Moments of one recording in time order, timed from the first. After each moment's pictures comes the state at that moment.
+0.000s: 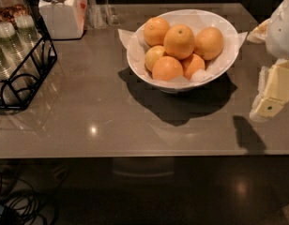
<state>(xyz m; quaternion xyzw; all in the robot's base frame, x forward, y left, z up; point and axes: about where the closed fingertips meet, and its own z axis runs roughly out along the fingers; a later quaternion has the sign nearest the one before) 0.438 -0.216 0.977 -0.60 0.78 -0.04 0.16</state>
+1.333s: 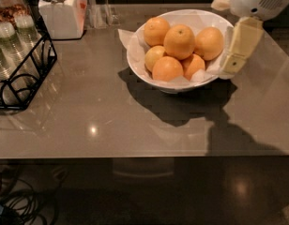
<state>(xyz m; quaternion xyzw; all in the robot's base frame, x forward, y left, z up) 0.515 -0.168 1.009 -0.65 0.73 -0.01 0.21</state>
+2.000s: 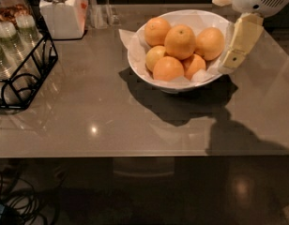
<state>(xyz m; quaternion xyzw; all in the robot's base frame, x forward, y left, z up) 0.528 -0.164 1.014 -0.65 0.72 -0.01 0.23</state>
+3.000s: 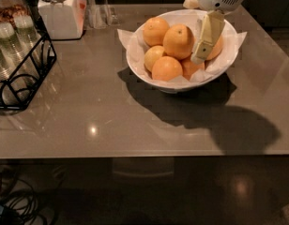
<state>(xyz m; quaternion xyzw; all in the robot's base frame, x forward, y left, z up) 0.589 -0.124 0.988 -0.69 0.69 0.04 0.22</state>
